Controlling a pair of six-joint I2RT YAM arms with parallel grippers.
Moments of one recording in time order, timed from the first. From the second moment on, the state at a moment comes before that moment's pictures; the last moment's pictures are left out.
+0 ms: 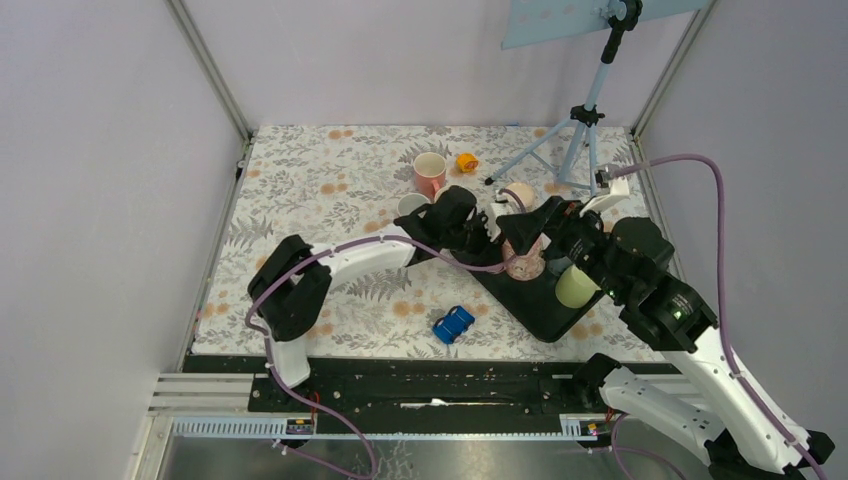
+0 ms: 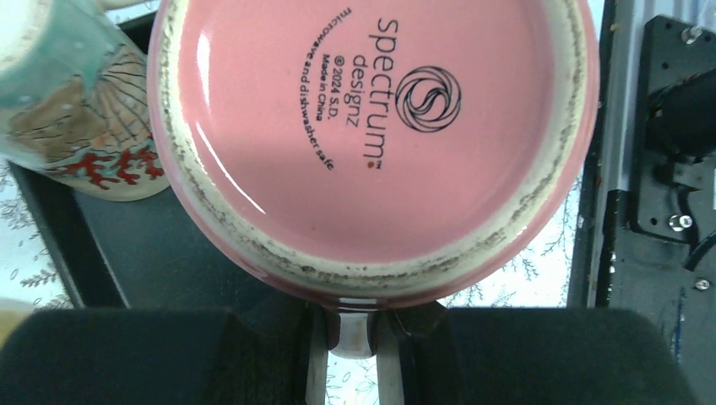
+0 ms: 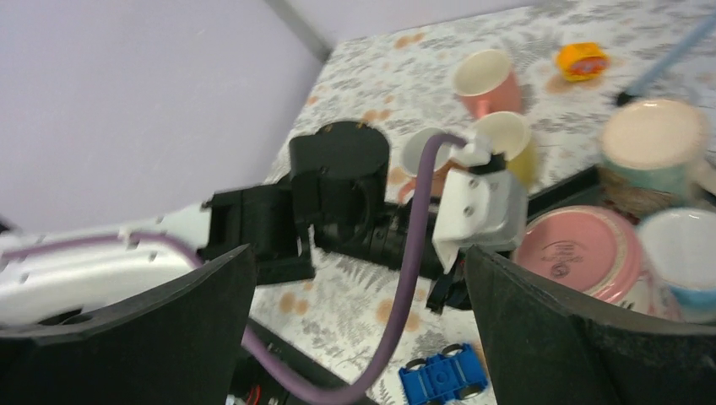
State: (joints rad) left arm -0.89 1.86 1.32 -0.06 0.48 0.14; right arm 0.69 0.75 1.10 -0.50 0.15 0.62
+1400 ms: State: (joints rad) left arm -0.63 1.64 1.71 -0.29 0.58 -0.28; right arm 0.48 1.21 0.60 0.96 -0.52 1.09
